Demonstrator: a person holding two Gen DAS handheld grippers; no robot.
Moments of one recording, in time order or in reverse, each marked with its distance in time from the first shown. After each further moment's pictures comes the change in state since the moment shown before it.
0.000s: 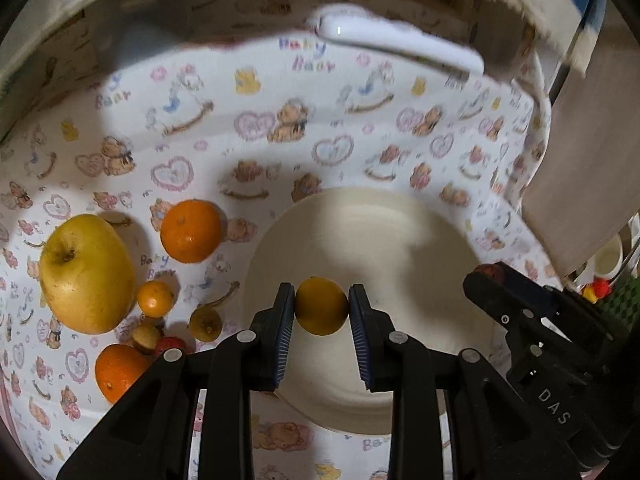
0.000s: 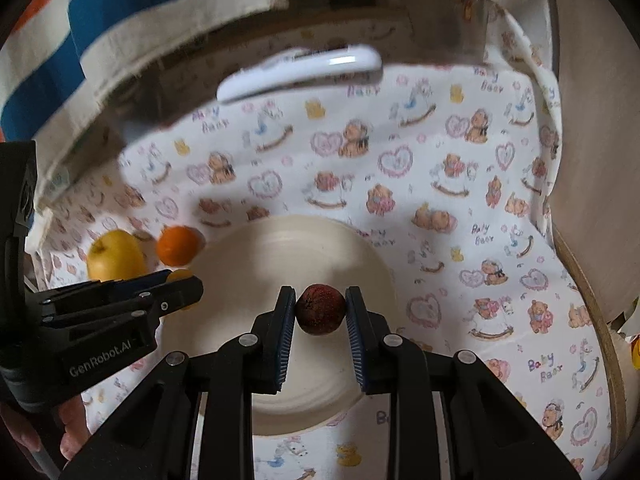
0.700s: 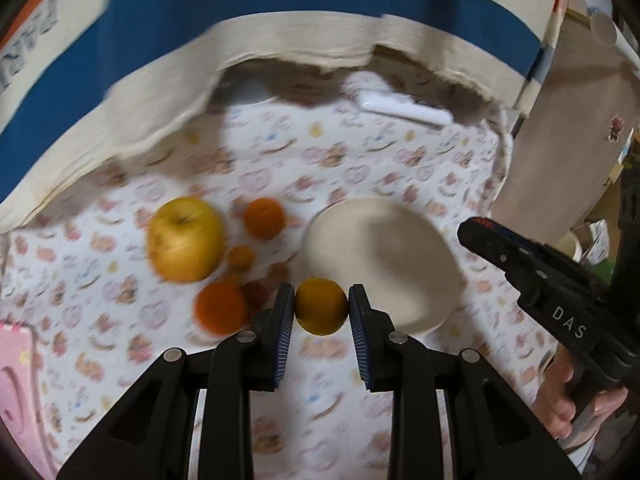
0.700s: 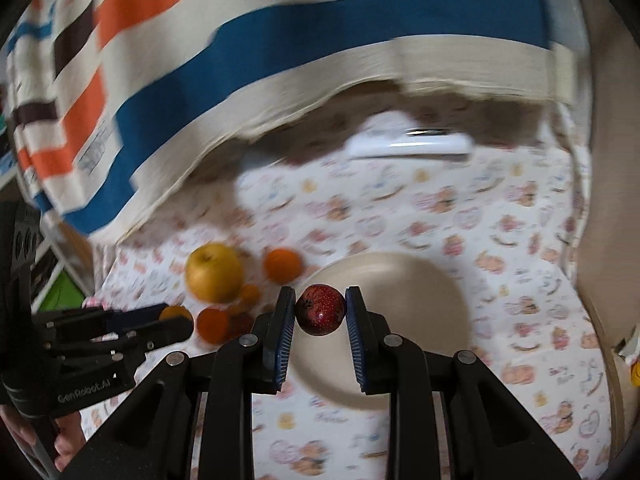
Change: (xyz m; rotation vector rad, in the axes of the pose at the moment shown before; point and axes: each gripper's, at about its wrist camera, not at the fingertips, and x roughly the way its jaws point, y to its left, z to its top) left arm -0.114 0.038 -0.042 -0.035 -0.129 -0.032; right arm -0.083 0.049 0.012 -0.046 -0.148 0.155
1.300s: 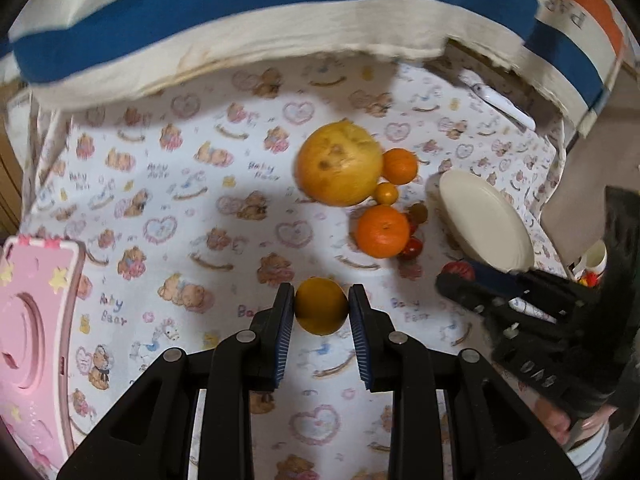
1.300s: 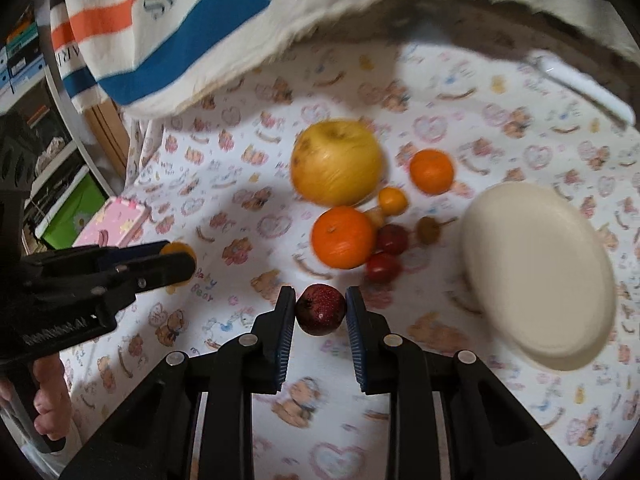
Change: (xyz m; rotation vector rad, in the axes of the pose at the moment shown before) left arm -0.034 0.136 -0.077 -0.157 0.038 0.076; right arm 0.072 0.143 -0.077 -0.227 0.251 0.125
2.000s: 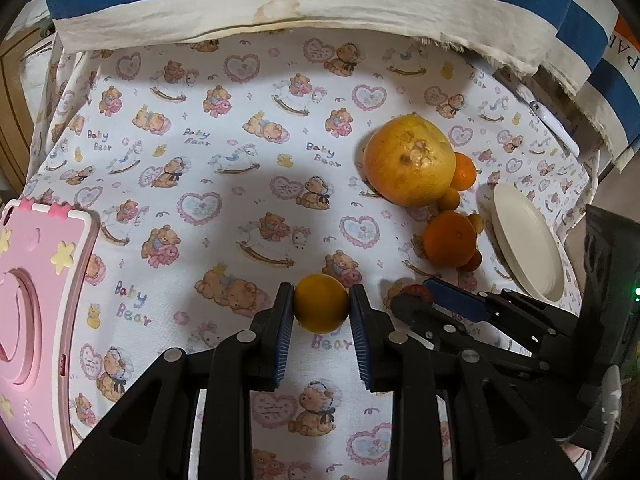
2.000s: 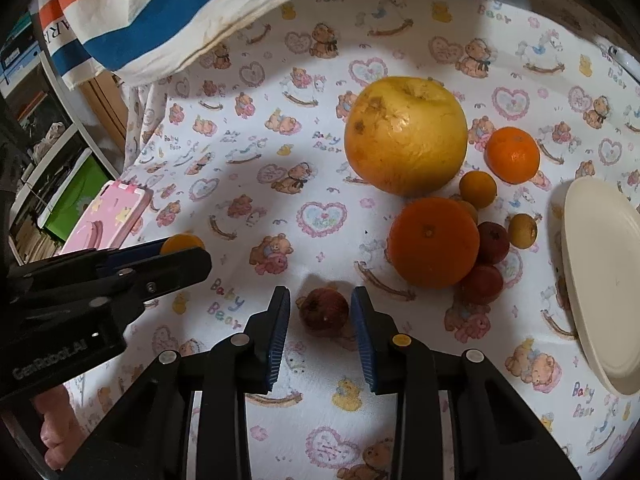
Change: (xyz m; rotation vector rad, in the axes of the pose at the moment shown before) left arm 0.030 0.058 0.001 -0.132 0.052 0.029; right arm 0.087 0.049 0.006 -0.016 0.142 0.034
